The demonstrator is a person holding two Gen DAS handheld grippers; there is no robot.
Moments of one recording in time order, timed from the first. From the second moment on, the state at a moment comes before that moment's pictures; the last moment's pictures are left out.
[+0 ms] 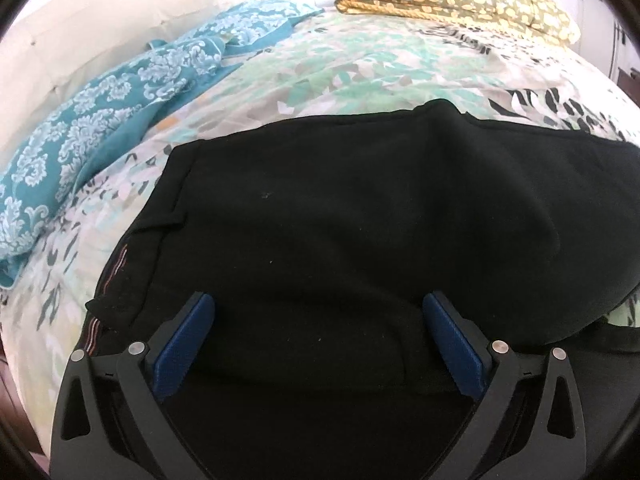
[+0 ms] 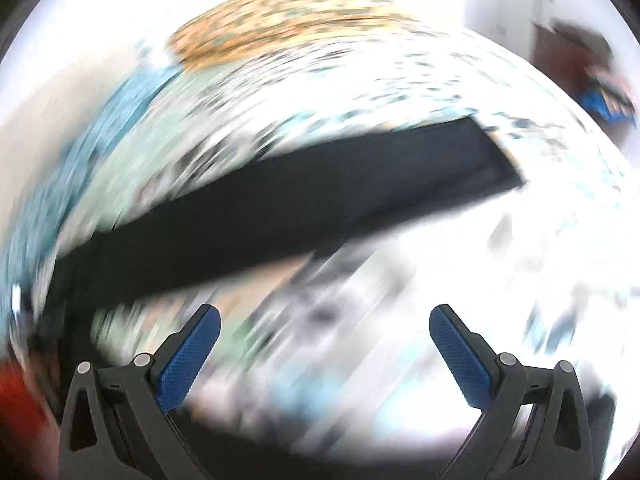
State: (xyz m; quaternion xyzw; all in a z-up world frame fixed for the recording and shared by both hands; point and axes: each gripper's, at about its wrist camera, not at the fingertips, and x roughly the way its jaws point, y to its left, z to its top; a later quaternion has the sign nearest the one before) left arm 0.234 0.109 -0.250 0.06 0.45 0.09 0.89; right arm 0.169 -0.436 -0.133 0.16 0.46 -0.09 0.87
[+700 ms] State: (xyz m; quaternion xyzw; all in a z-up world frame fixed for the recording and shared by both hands) left arm 0.254 0.116 -0.255 0.06 0.44 0.09 0.89; right arm 0.247 -0.525 -0.121 0.14 0.41 -0.10 0.89
